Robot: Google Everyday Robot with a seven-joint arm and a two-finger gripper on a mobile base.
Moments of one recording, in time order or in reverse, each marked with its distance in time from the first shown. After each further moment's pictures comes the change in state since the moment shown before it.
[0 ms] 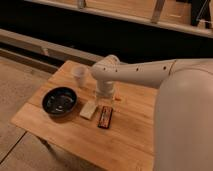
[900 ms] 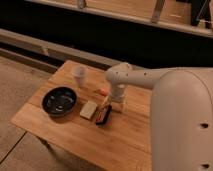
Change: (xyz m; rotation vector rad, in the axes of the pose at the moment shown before) arm -0.015 -0.064 0.063 0.012 0.100 0.153
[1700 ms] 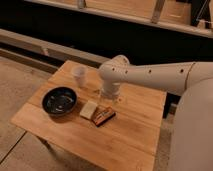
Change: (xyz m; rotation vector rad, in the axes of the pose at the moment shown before) arm 0.052 0.038 -0.075 -0.083 -0.103 -0.054
